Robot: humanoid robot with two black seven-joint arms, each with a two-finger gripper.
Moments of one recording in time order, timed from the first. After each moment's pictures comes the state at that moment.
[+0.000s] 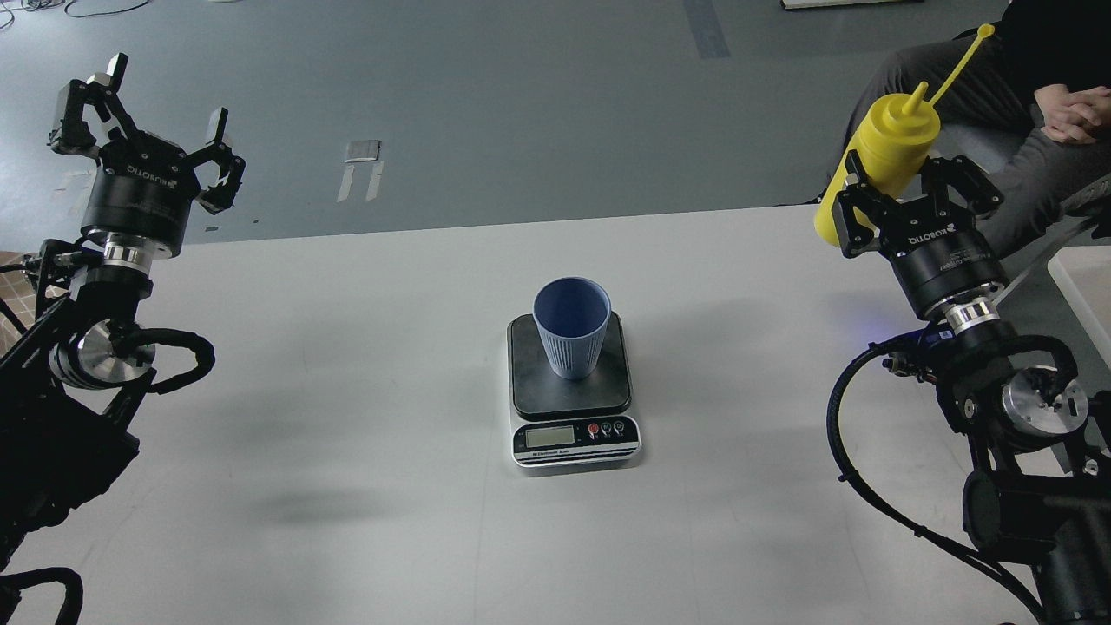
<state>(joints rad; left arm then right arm) -0.64 0.46 -1.02 -0.73 0.14 -0.48 -0.49 0.22 0.00 1.73 1.18 0.15 0.31 -0.31</state>
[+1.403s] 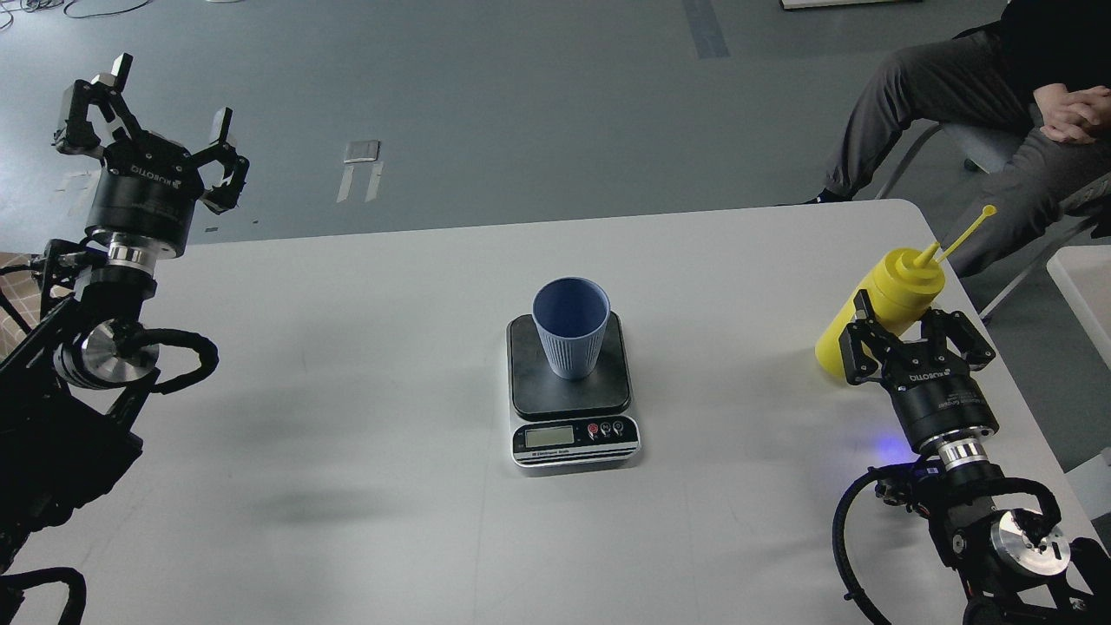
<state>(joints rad) -0.64 0.45 -1.02 -0.73 0.14 -0.48 -0.49 0.00 0.00 1.61 1.09 0.33 0.44 -0.25</state>
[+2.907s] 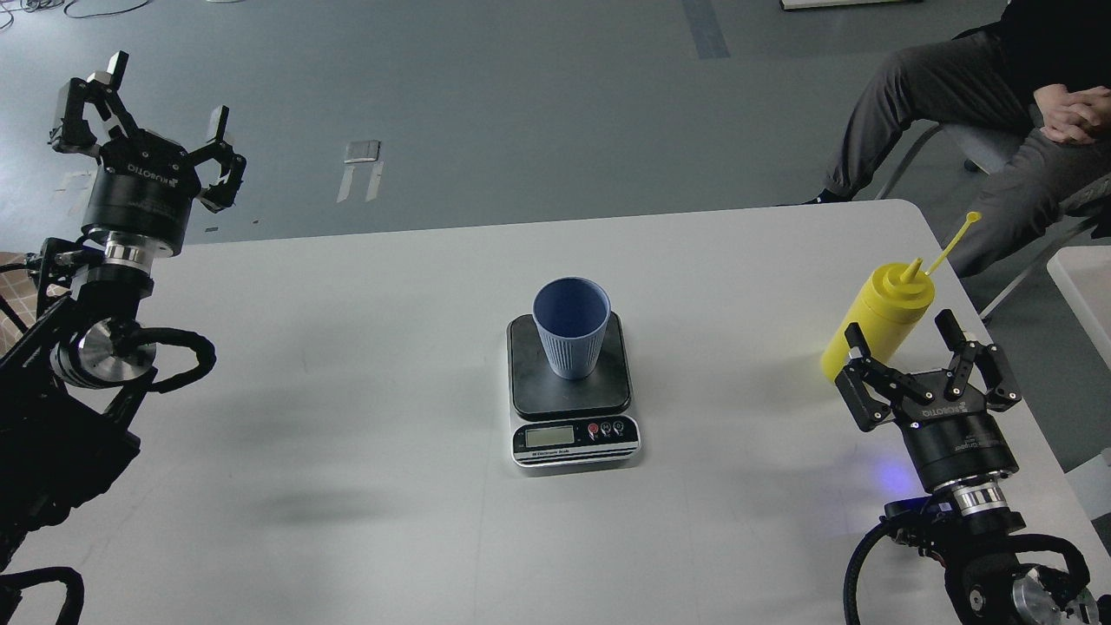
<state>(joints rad) -0.64 0.46 -1.02 -0.73 0.14 -0.48 -0.49 -0.23 0.00 1.59 1.34 0.33 0.49 -0.25</state>
